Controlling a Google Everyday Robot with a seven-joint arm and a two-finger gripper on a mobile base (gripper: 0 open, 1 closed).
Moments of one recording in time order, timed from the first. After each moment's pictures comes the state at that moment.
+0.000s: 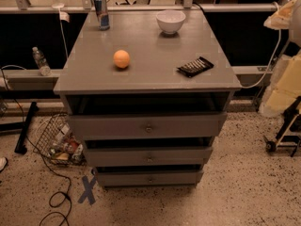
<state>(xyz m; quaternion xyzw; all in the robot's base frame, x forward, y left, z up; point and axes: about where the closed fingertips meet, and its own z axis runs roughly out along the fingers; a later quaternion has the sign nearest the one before) 0.432 -0.202 1.022 -0.60 0.76 -0.08 0.22</state>
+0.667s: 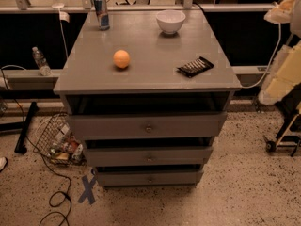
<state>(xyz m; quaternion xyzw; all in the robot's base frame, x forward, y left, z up) 0.457 -0.211 1.023 -0.60 0.76 -0.07 0.24</state>
